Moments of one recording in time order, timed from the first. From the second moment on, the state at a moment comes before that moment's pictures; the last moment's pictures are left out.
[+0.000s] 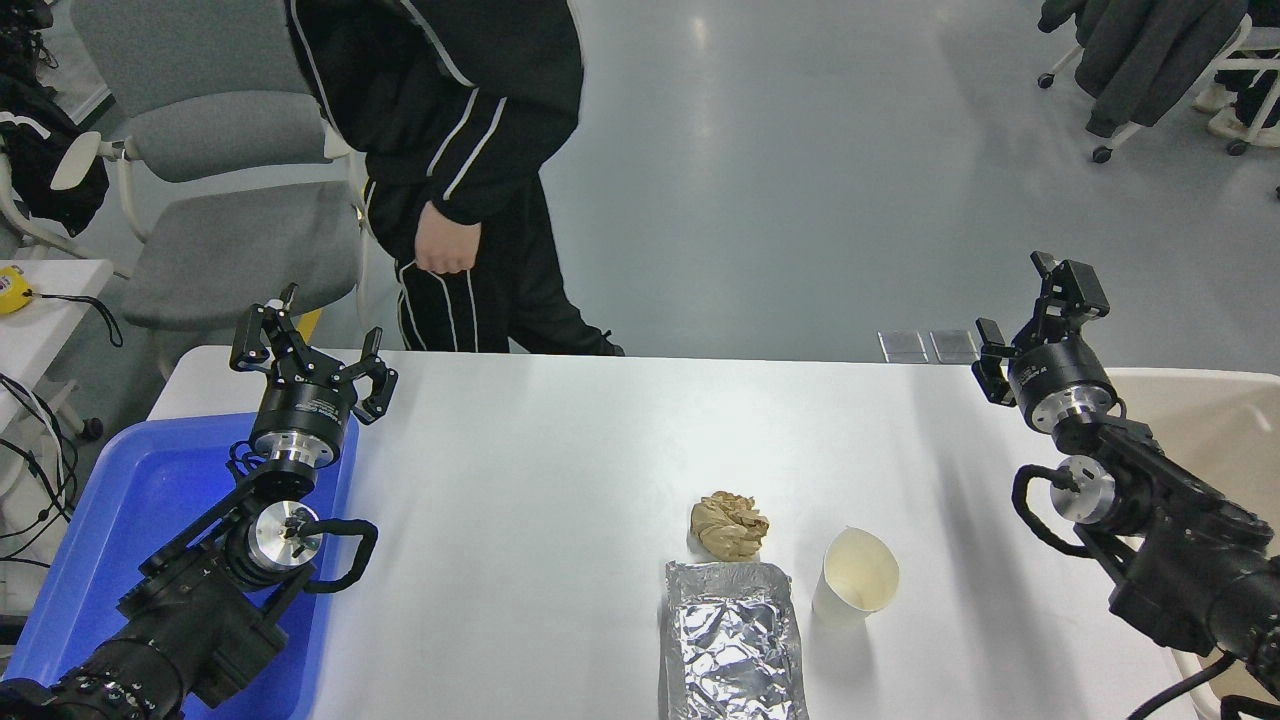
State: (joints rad) left arm -0.52 0.22 -1.05 -0.61 0.18 -0.33 -0.58; right arm 0.73 -0.30 0.66 0.52 -0.18 -0.01 0.50
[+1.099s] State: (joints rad) left arm -0.52 0.22 -1.05 -0.61 0.18 -0.33 -0.58; right arm 0.79 -0.30 0.66 0.50 -0.18 -0.05 0.47
